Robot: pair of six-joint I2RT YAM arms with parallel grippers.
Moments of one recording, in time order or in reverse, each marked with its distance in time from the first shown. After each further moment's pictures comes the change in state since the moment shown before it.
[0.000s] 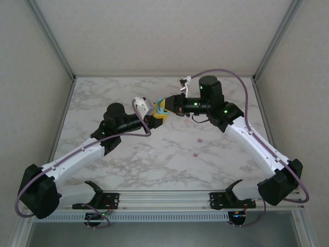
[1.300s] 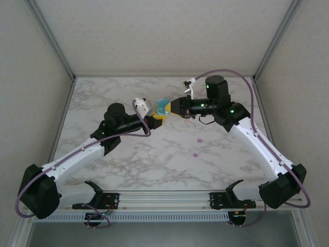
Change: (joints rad) left arm 0.008 0.000 -0.008 -0.037 -0.001 0.008; right arm -0.056 -0.027 0.002 -0.089 -0.145 -0.065
